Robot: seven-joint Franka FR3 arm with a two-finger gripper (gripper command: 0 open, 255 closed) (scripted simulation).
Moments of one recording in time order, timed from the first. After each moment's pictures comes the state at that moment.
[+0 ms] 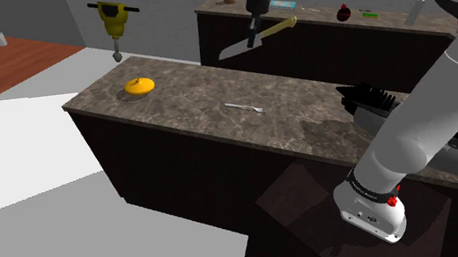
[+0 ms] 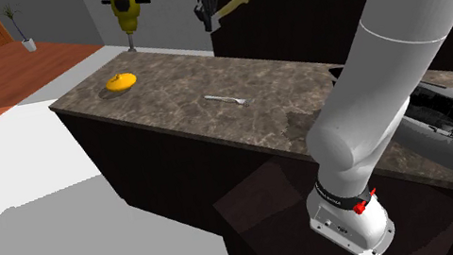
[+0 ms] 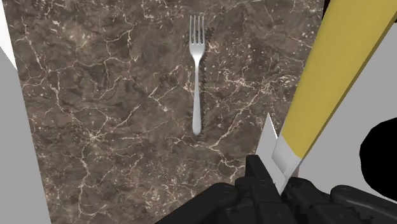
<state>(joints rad) 0.02 -0.09 -0.13 -1.91 0.02 1.91 -0.62</state>
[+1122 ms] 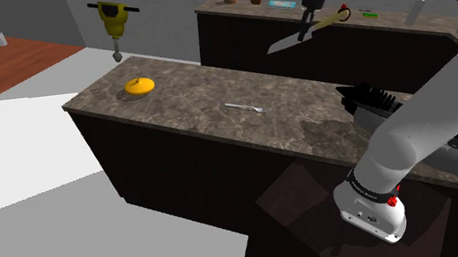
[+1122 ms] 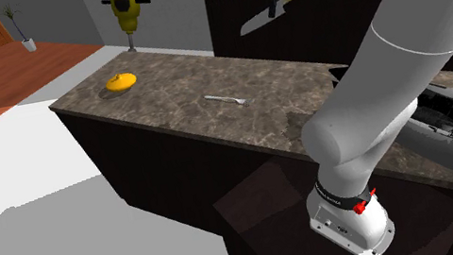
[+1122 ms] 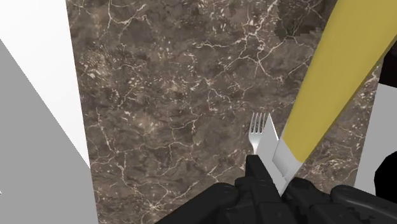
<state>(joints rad) -0.15 -0.19 -0.36 -2.00 0.00 1.90 -1.01</state>
